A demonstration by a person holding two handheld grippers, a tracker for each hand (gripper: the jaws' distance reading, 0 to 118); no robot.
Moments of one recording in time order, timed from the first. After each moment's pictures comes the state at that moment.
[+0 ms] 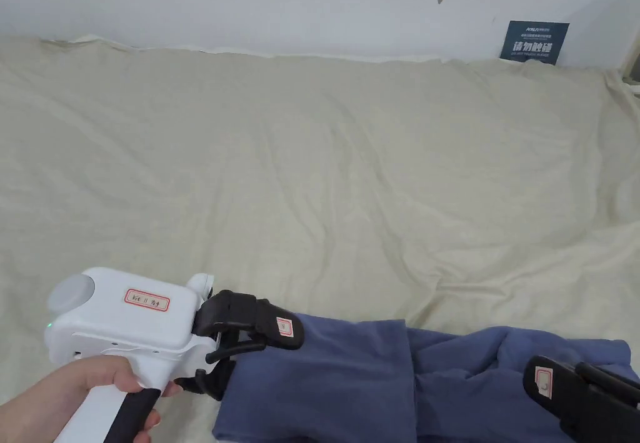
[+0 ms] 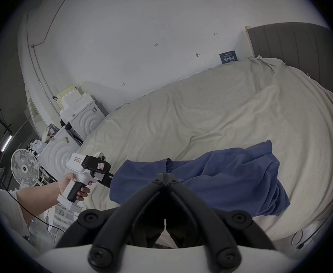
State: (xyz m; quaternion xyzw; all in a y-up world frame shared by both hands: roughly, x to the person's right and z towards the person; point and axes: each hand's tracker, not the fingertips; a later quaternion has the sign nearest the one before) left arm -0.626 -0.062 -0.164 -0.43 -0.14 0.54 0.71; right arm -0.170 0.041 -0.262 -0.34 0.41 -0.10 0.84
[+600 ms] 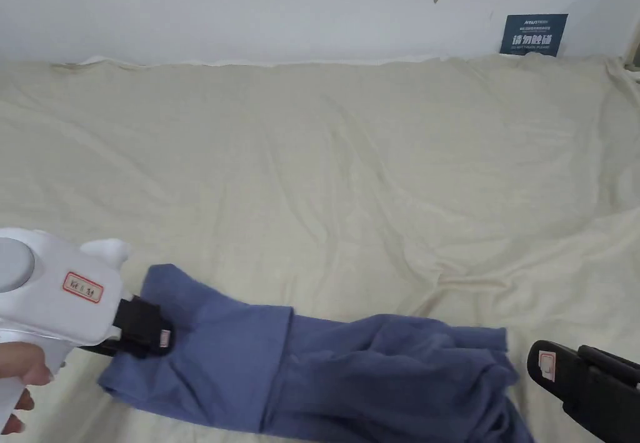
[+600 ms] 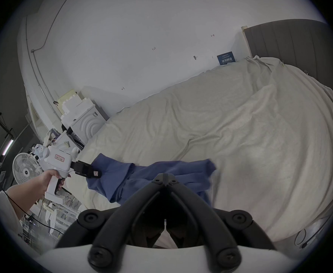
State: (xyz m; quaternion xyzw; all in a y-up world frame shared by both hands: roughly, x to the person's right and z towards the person) left arm -0.650 0.043 -0.109 -0.54 0.16 0.20 0.80; right arm -0.158 0.037 -0.264 -0.33 0.42 -0.12 0.84
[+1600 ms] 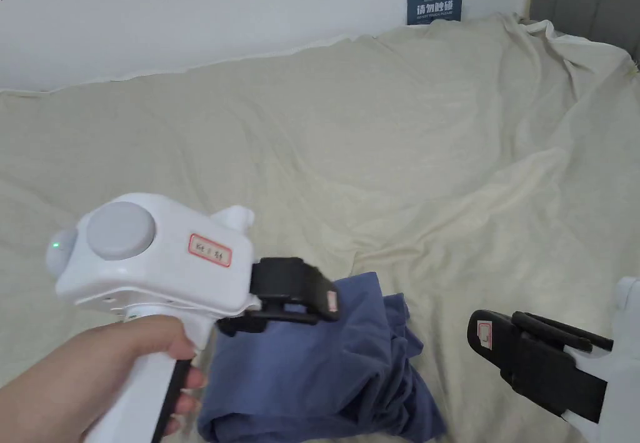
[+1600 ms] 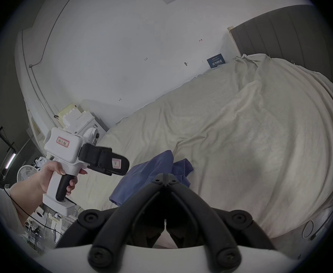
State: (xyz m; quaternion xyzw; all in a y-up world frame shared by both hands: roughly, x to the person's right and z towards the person) left arm -0.490 0.054 -0.240 -0.52 -0.01 0.22 0.82; right arm -0.112 0.023 -0.268 -0.32 0.40 -0.17 0.84
